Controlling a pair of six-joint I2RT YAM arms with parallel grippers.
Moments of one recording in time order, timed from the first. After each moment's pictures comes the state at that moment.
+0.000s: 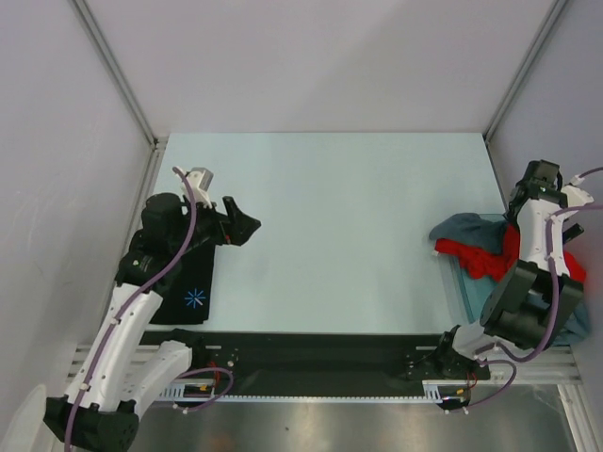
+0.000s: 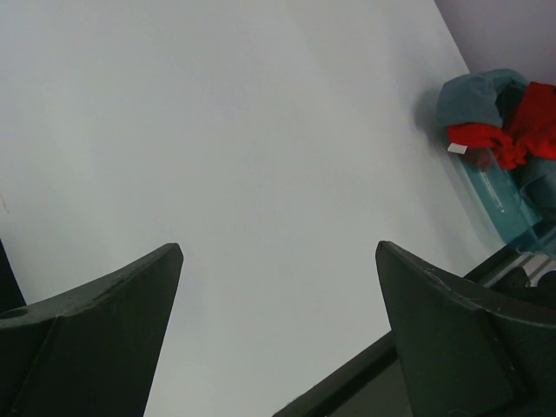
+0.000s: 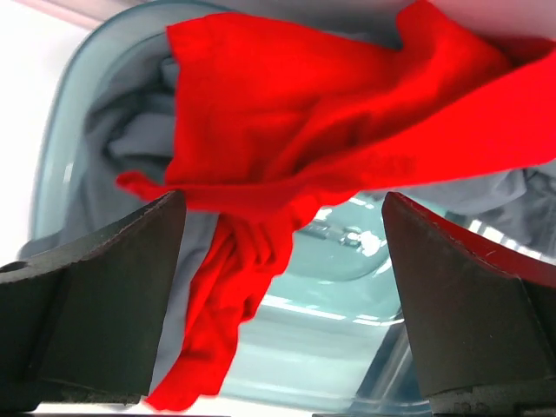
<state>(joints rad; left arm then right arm) -0.23 0.81 0.91 -0.48 0.39 -0.32 -0.45 1.46 1.24 -0.81 0.59 0.57</state>
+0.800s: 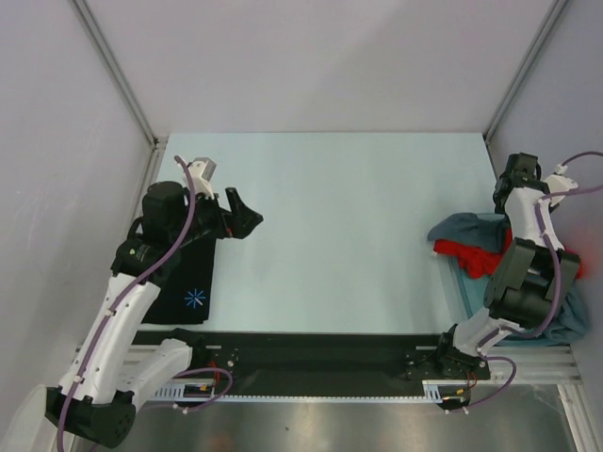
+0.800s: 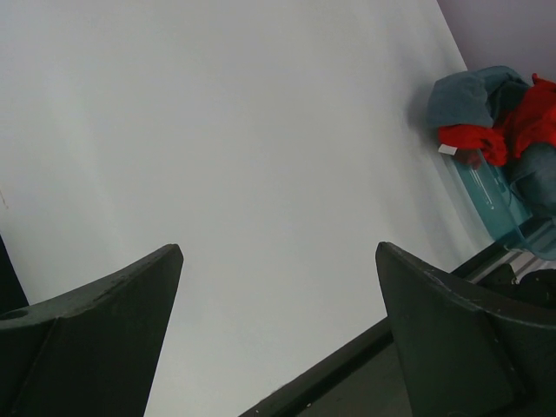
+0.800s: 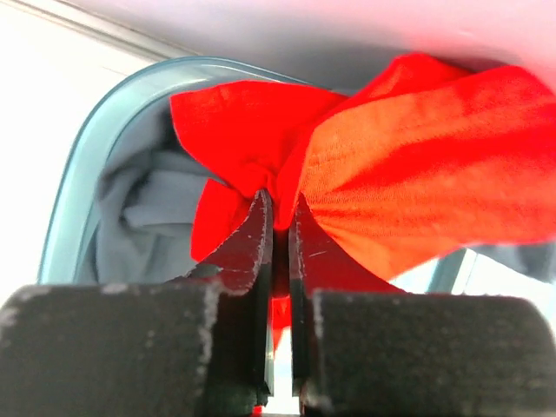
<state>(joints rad) -0.29 0.89 1.04 -0.58 0.33 -0.33 -0.36 1.62 1.27 -0.70 0.79 0.56</state>
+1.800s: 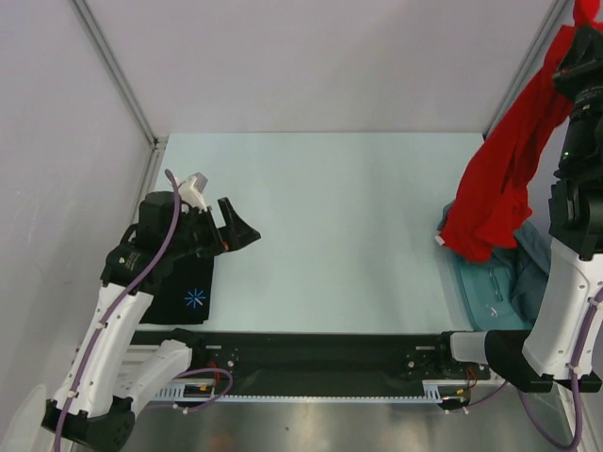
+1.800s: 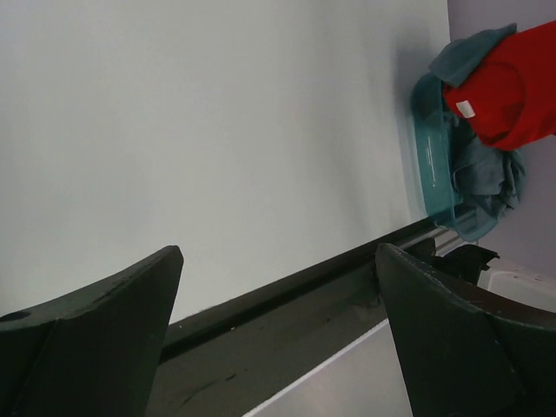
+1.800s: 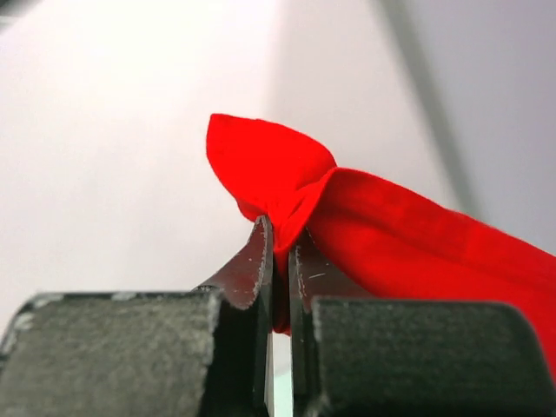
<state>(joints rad) -0.29 0.84 1.09 -0.85 0.35 -0.55 0.00 1.30 2.26 -0.56 0.37 0.41</state>
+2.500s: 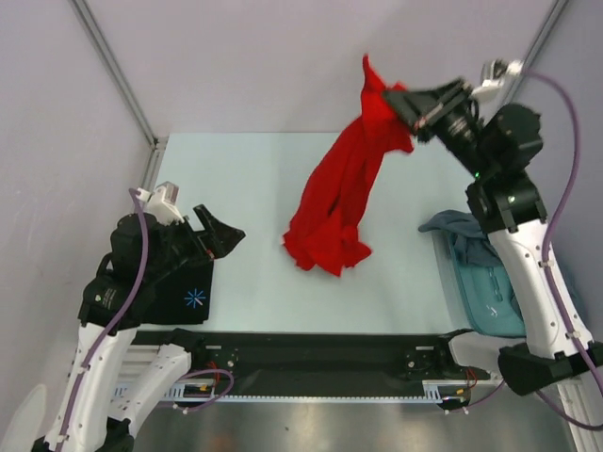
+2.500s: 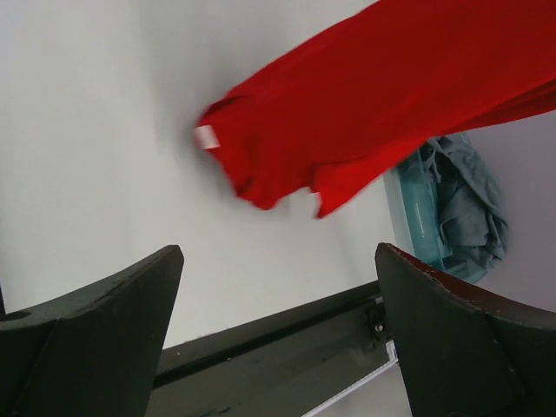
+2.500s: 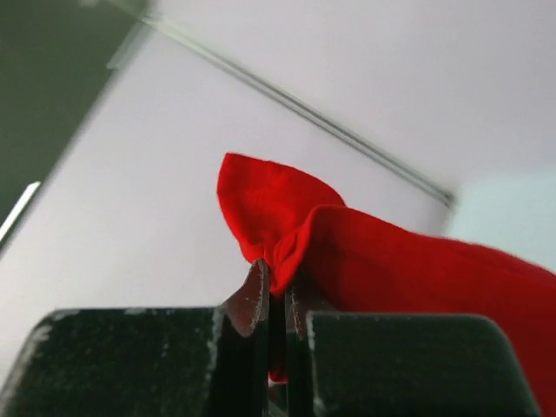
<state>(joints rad) -0.29 0.67 1.09 -0.85 0.23 -0.62 0.32 1.28 1.77 -0.13 -0.29 1.14</state>
